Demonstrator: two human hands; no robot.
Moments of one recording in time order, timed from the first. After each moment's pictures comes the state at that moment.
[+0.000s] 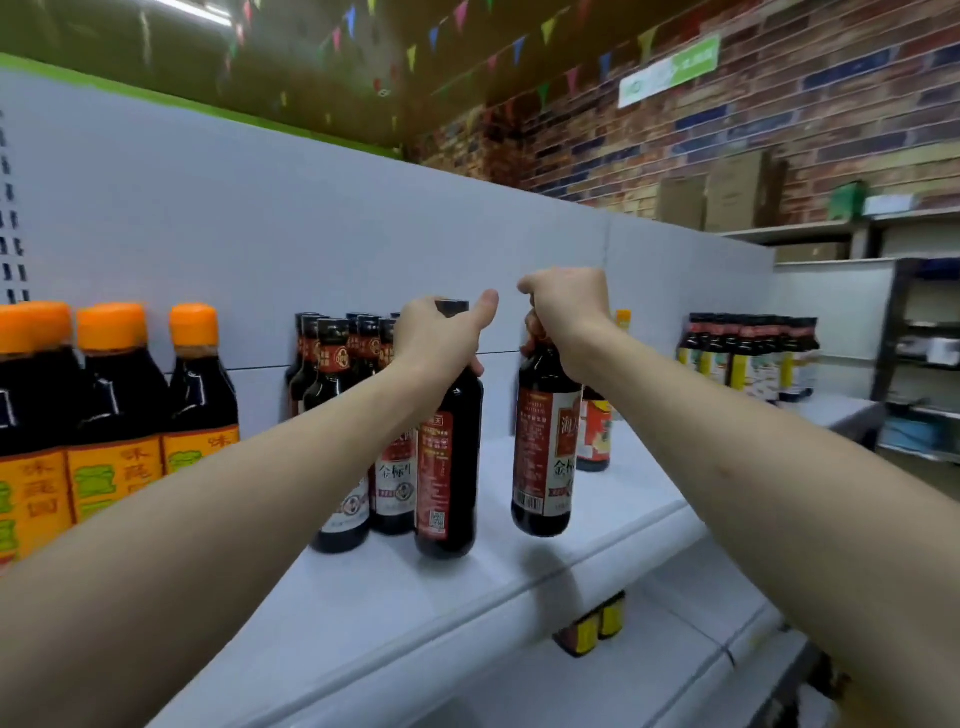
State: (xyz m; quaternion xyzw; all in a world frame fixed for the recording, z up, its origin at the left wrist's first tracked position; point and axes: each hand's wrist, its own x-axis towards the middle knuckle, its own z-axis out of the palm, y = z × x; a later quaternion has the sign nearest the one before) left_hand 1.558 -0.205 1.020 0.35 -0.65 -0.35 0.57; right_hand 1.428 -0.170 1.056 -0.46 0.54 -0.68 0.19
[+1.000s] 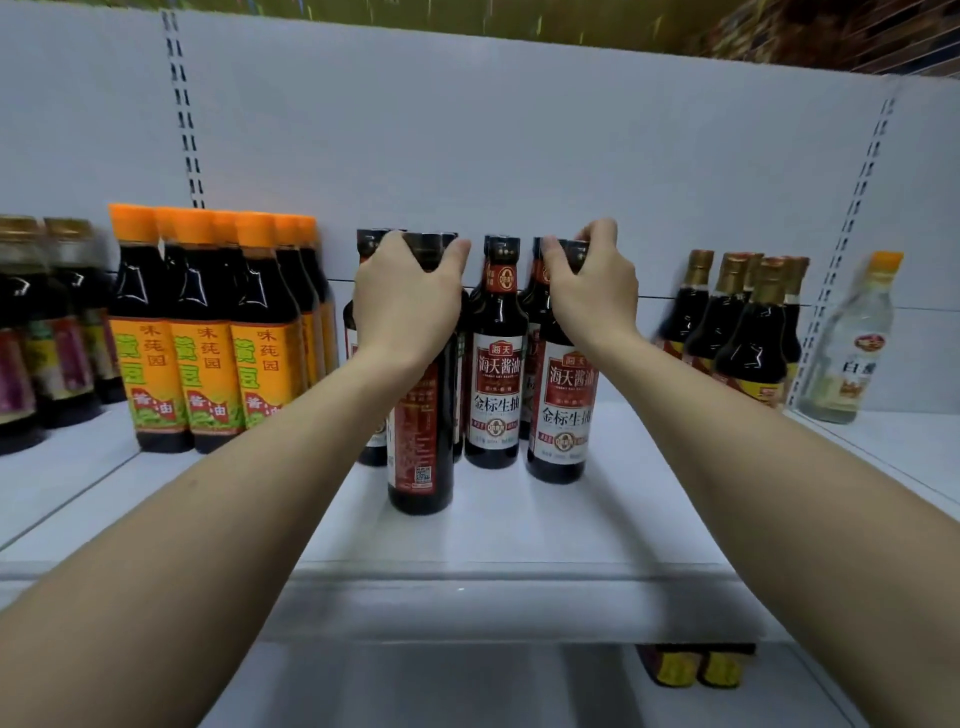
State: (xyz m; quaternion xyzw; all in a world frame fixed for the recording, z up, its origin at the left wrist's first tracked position) left_hand 1.544 -0.213 0.983 0.58 -0.49 0.00 0.65; right_hand 1.388 -0.304 0.988 -0.69 0.43 -0.58 0.06
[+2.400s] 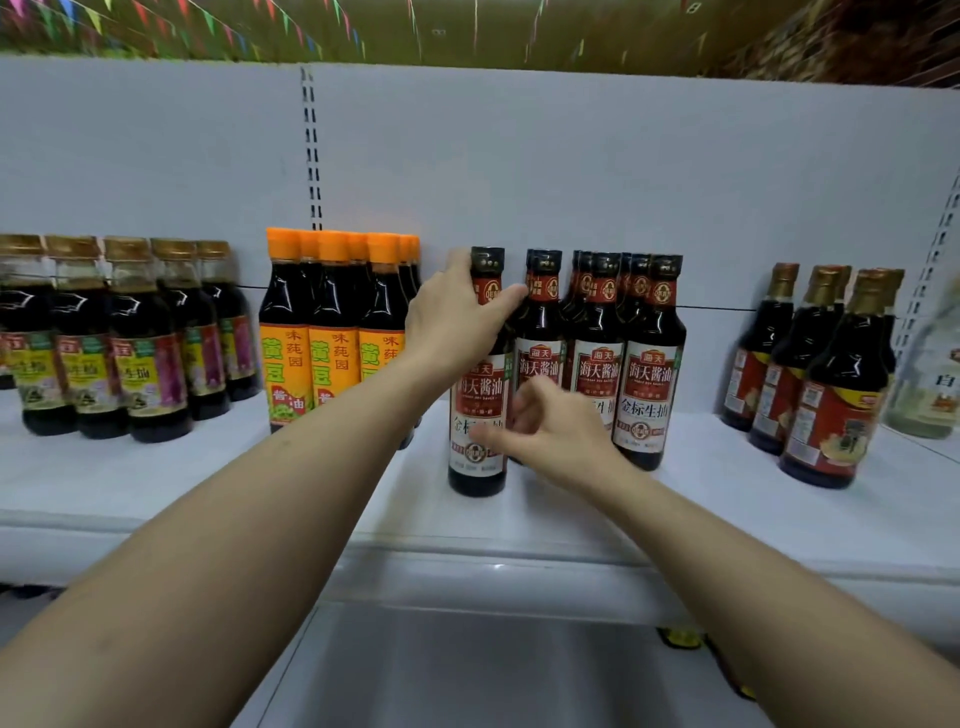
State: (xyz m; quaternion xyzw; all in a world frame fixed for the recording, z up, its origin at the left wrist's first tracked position) left_hand 1.620 -0.182 0.973 0.62 -0.58 0.05 0.53; right_hand 1.474 -0.210 0.887 -0.83 0.39 -0.36 0.17
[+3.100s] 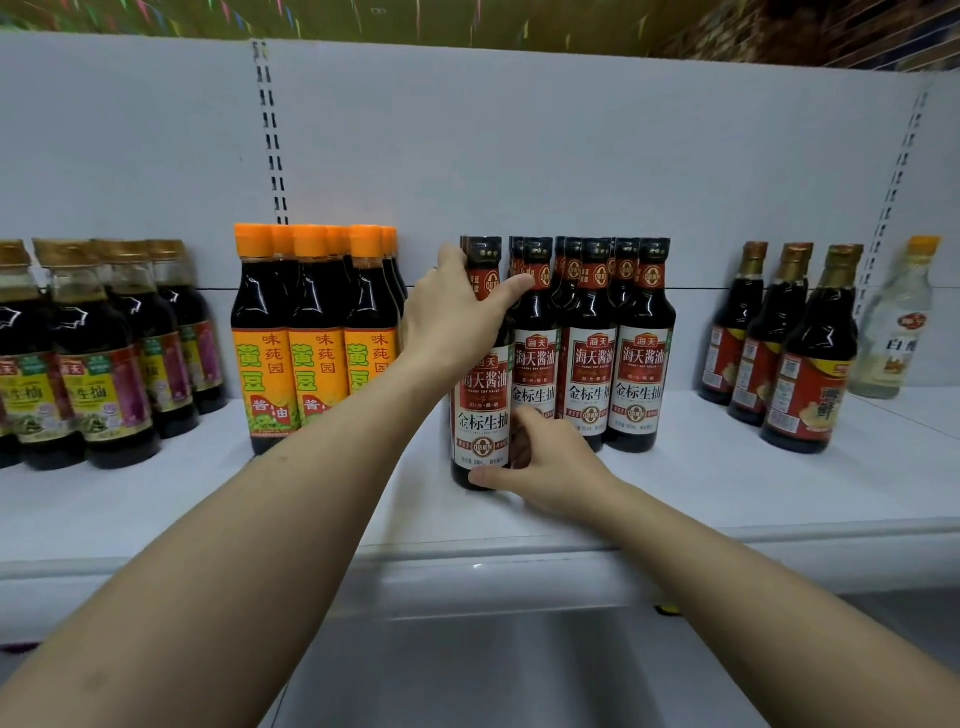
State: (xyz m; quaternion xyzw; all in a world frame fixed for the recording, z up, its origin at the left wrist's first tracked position) left_hand 1.630 -0.199 0.968 0.61 -0.59 0.03 0.53; right_hand 1.486 -0.206 0.854 -0.82 0.45 -0.29 0.20
